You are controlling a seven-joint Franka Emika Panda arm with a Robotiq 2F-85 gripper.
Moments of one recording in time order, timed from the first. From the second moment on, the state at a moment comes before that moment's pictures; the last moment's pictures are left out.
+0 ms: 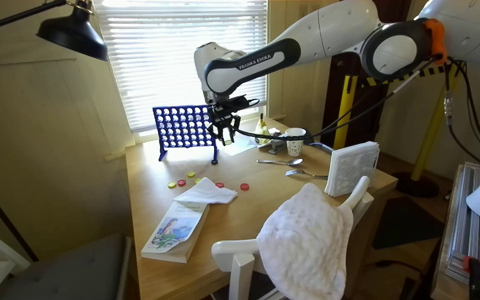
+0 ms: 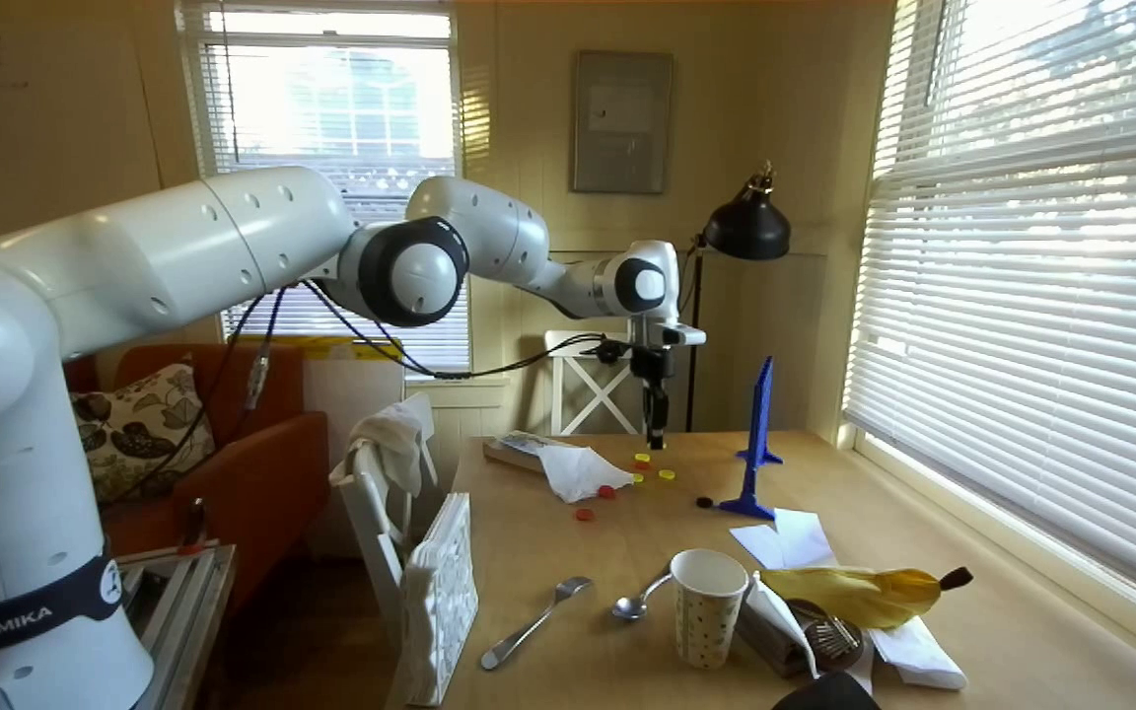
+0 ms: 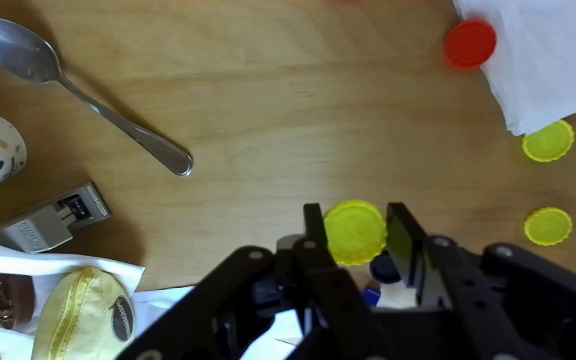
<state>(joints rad) 0.32 1.21 0.00 -0.65 -0.17 1.79 0.78</state>
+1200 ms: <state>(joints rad) 0.25 0.88 -0.02 -1.01 -0.17 1.58 0.67</state>
